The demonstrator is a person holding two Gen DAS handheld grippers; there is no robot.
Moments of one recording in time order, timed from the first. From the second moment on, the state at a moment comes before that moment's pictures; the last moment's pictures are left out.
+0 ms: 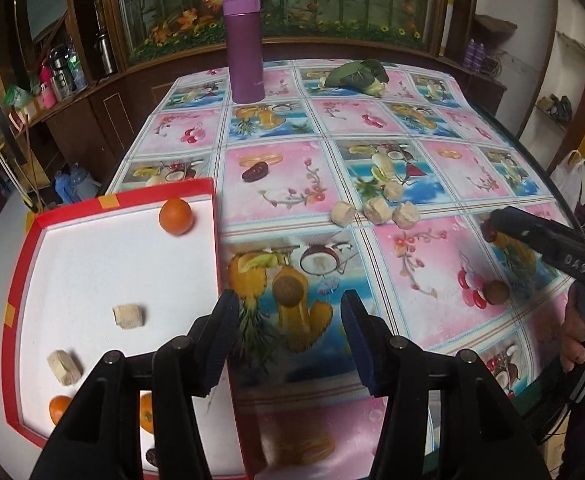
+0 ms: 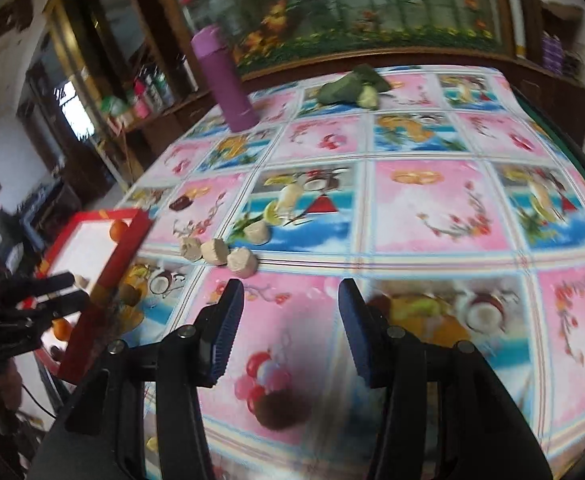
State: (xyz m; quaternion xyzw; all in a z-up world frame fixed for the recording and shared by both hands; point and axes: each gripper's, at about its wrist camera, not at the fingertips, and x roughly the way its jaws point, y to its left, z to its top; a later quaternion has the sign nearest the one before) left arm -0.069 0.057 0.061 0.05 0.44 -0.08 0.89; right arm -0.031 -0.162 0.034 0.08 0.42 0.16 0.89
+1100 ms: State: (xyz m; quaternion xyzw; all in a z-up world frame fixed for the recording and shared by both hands) left arm -0.038 0.047 0.017 0.06 0.50 -0.07 0.86; right arm 0.033 -0.124 0.011 0.04 0.46 0.15 0.87
